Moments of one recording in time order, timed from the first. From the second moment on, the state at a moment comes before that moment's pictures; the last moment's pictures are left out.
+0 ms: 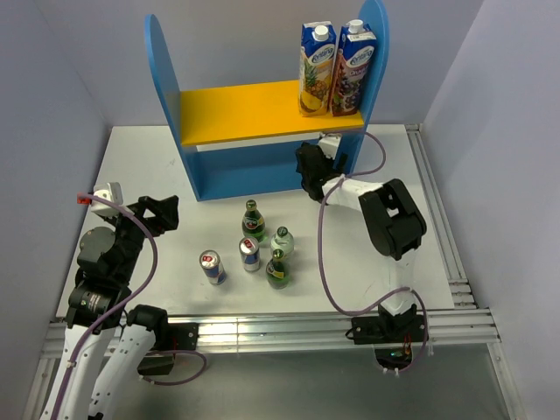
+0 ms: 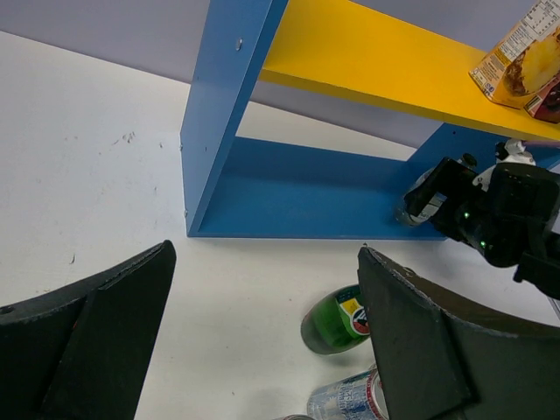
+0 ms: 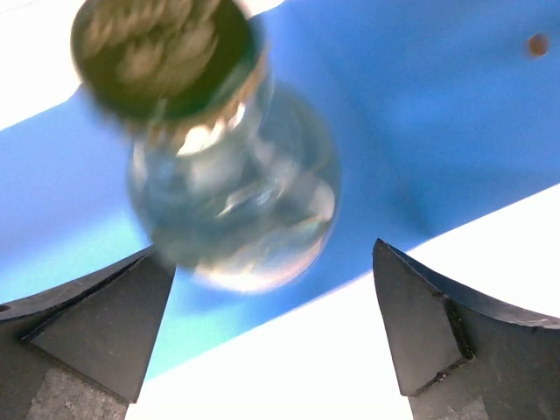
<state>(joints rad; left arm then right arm) -0.23 0.42 0.74 -0.36 -0.12 -0.41 0.48 2.00 1.25 0.19 0.76 0.45</state>
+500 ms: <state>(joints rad) -0.23 0.42 0.74 -0.36 -0.12 -0.40 0.50 1.84 1.13 0.16 0.56 0.37</state>
